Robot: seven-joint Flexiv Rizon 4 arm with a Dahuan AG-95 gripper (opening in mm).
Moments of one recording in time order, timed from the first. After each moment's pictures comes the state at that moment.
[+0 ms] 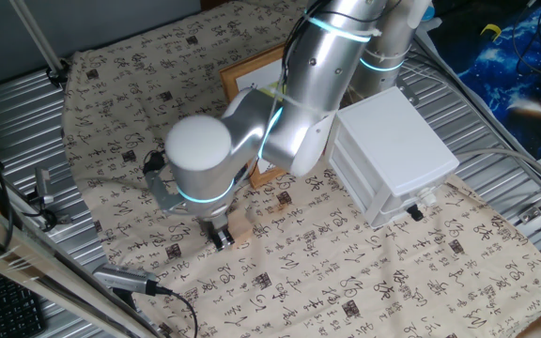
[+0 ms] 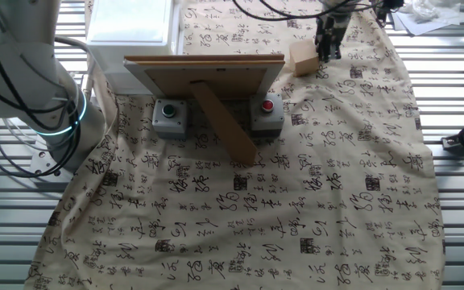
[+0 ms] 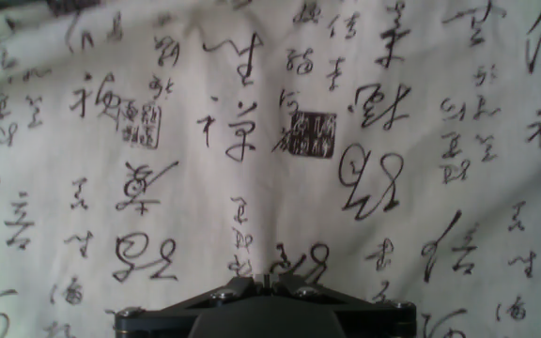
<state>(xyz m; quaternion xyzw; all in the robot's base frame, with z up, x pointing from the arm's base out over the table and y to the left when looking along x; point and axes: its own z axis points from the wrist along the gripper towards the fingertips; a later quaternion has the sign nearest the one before) 0.570 0.208 0.020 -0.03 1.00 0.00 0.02</state>
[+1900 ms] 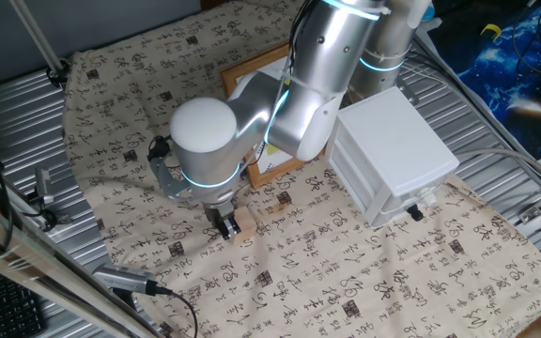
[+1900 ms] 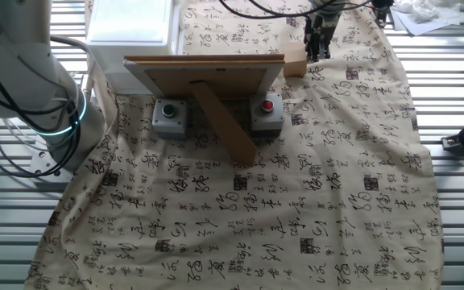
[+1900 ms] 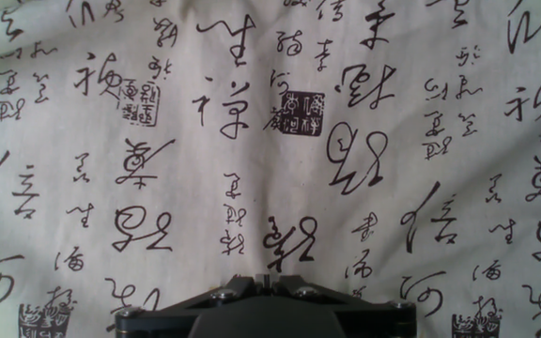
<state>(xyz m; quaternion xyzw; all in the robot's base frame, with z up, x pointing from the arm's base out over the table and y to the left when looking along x) 0.554 0.203 0.041 -0.04 1.00 0.01 0.01</state>
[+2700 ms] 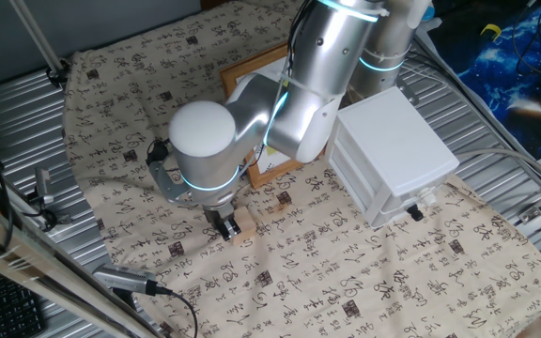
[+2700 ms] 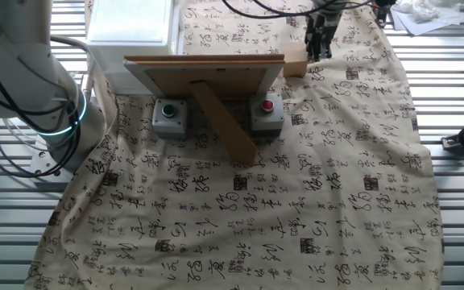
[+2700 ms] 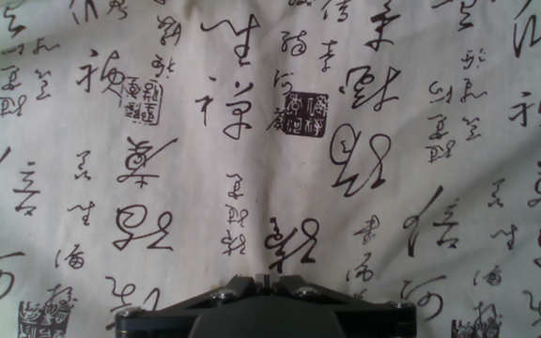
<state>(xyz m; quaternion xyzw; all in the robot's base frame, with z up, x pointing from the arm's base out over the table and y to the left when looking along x) 0.554 0.203 0.040 -0.05 1.00 0.00 0.01</state>
